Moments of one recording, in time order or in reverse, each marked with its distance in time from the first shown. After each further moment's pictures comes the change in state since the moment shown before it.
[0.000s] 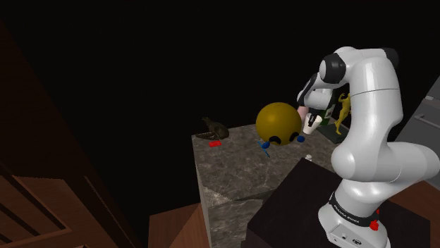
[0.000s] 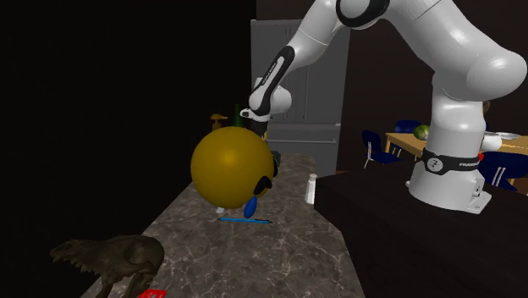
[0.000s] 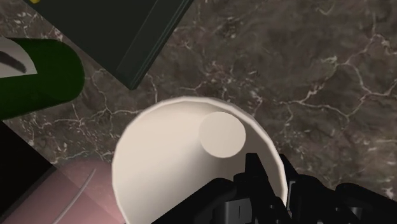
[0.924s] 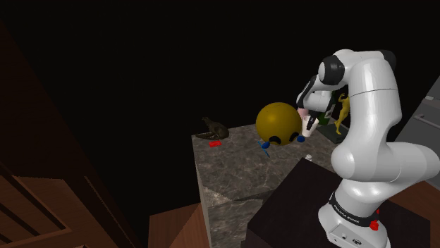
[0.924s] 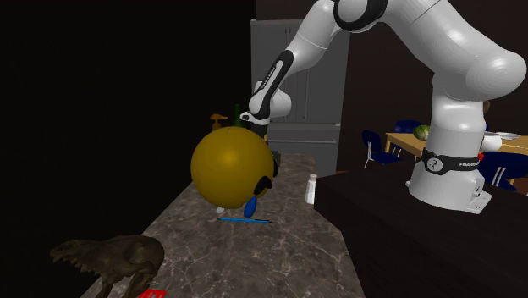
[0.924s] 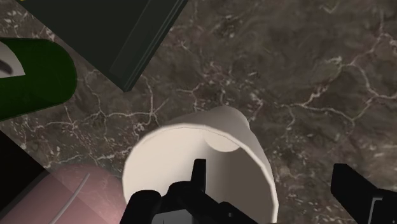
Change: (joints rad) arm -0.009 0.030 0.012 0.011 0.009 0.021 -0.006
